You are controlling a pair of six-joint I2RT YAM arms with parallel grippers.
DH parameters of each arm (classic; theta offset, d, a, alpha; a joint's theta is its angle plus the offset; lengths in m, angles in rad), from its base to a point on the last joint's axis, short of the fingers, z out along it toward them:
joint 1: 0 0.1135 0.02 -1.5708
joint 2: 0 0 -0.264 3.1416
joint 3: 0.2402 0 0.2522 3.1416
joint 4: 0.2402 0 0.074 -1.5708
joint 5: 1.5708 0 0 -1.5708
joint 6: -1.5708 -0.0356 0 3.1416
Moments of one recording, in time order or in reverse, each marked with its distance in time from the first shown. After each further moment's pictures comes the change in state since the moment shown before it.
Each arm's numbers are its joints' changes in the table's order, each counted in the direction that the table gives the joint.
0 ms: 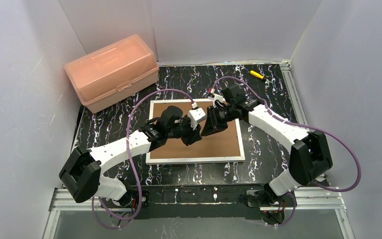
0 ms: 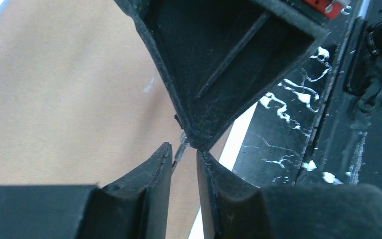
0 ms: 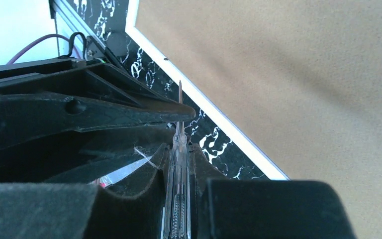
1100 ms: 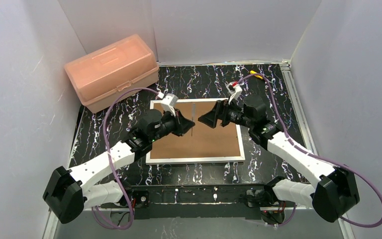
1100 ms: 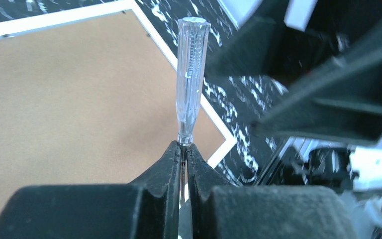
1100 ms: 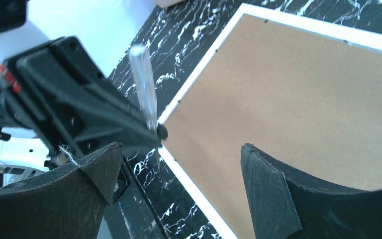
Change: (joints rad) left arm 0.062 -0.232 -0.151 -0.228 -0.172 0.557; right arm 0.005 -0.366 -0.367 -0.734 0.198 -0.145
